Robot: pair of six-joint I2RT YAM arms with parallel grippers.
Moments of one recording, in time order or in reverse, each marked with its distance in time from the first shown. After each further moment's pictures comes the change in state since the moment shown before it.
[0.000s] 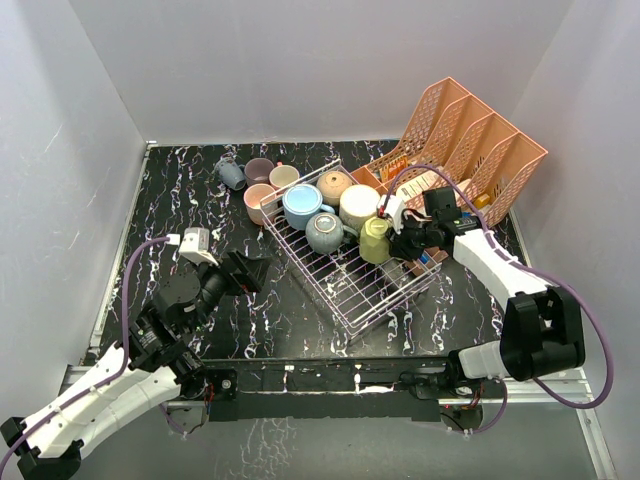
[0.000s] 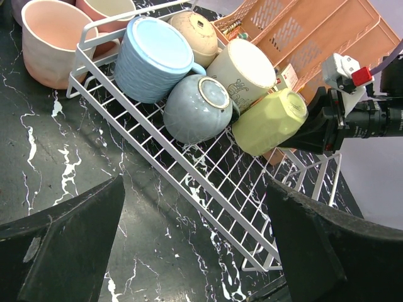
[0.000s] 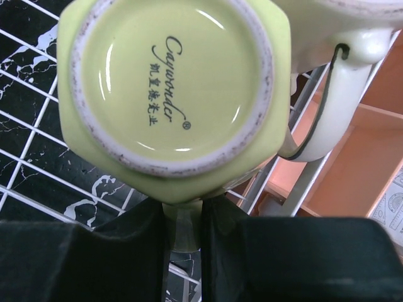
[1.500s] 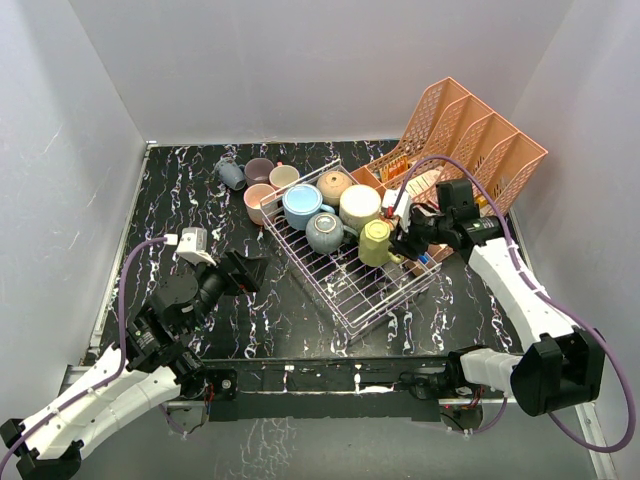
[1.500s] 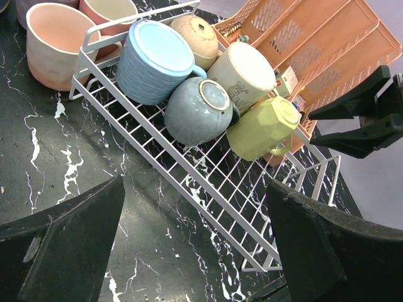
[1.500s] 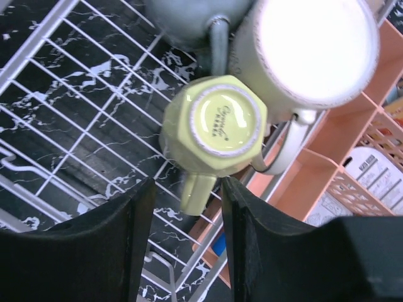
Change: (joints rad) left arm 0.000 -0.012 0.013 -0.020 -0.007 0.000; right arm 0.012 -0.162 0.092 -0.126 -0.079 -0.112
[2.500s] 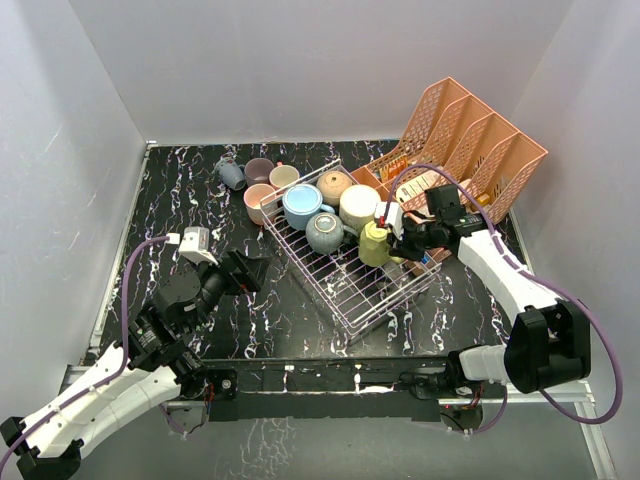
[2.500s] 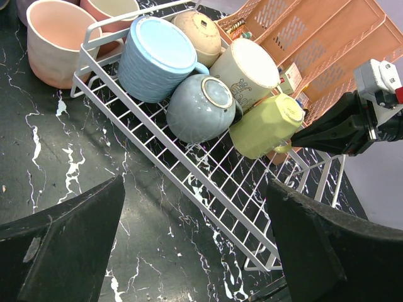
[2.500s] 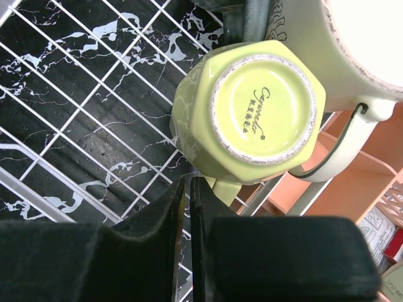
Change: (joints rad) left arm 0.000 0.016 0.000 0.002 0.000 0.003; right arm 0.001 0.105 -0.041 -0.026 -0.019 -0.109
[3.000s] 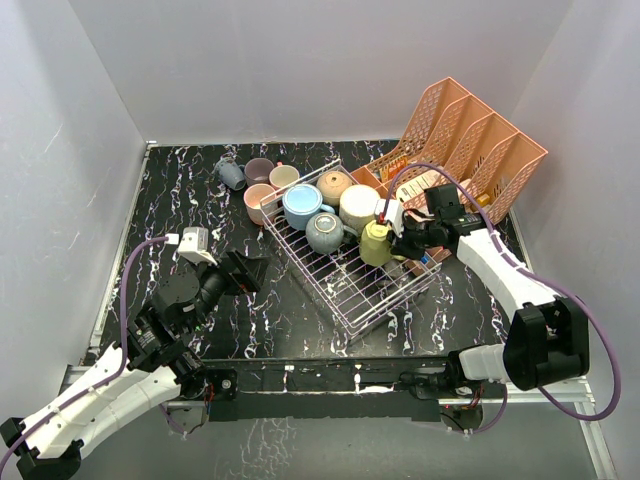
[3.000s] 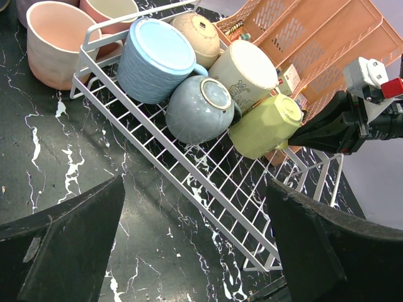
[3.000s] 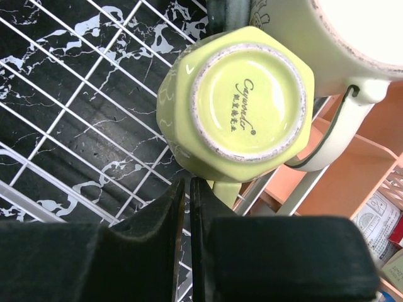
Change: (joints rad) left arm 0.000 -0.007 0.000 0.000 0.000 0.000; right arm 0.000 0.016 -0.003 0.029 0.042 0.052
